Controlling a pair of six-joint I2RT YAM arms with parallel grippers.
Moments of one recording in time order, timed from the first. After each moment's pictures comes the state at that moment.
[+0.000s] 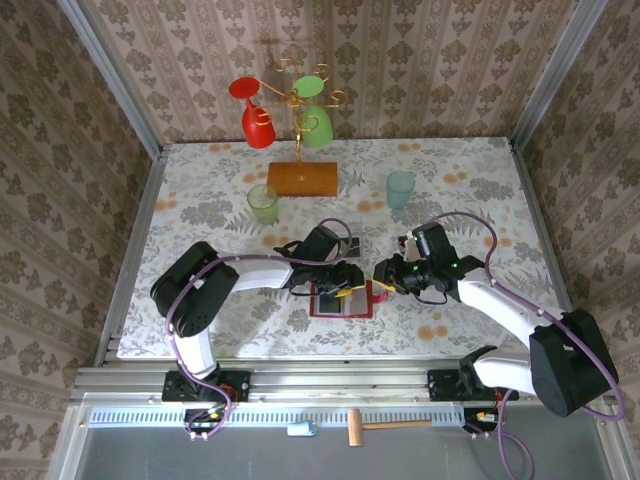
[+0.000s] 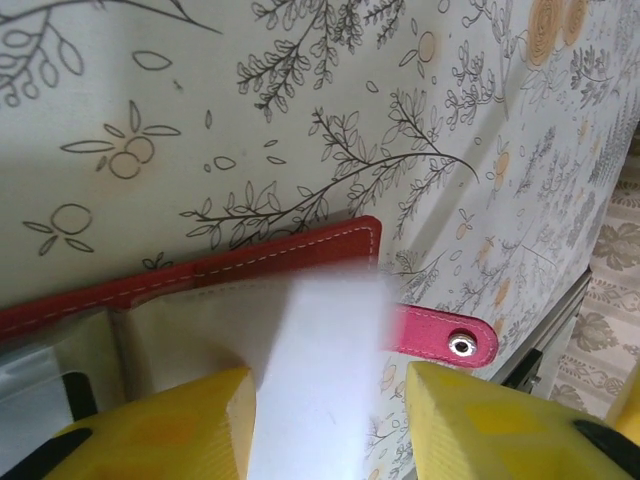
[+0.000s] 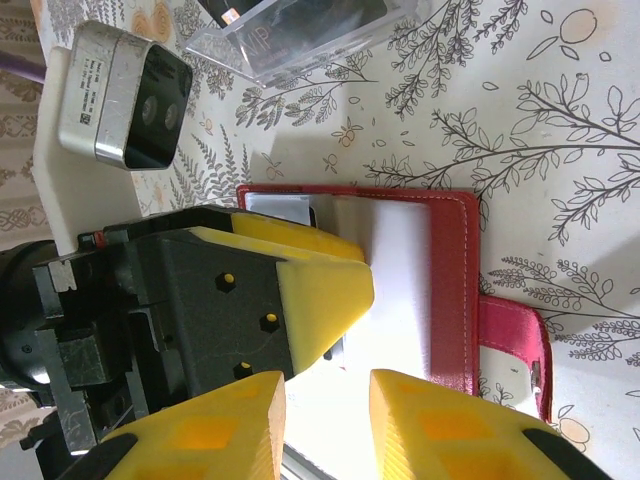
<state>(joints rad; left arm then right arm) -0.86 1.80 0.93 -0.01 0.51 -1.01 0.38 1.22 0.62 -0.31 -0.53 0.81</state>
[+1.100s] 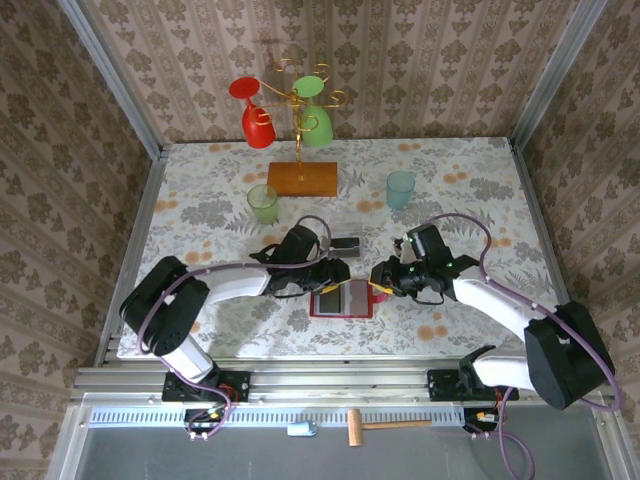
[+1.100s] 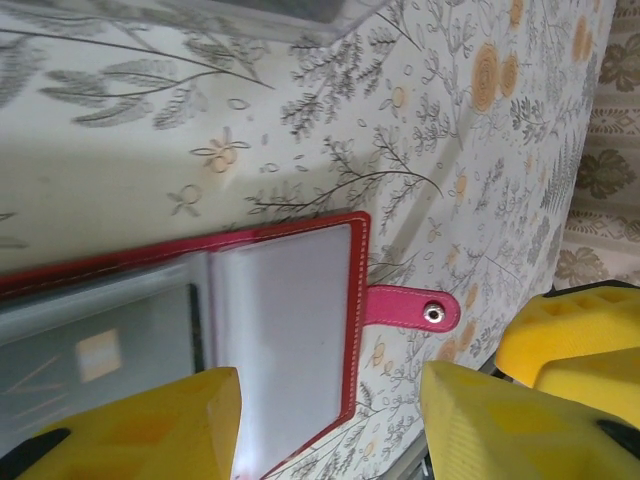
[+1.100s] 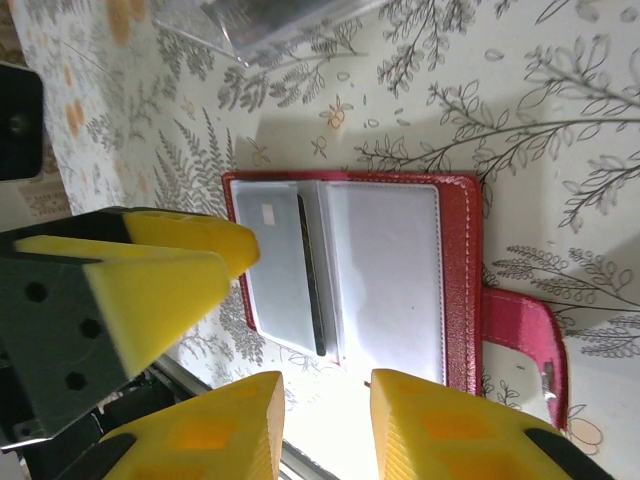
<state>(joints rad) -0.79 1.60 0.76 0.04 0.48 -1.01 0.42 1.28 0.63 -0.30 -0.53 0.83</state>
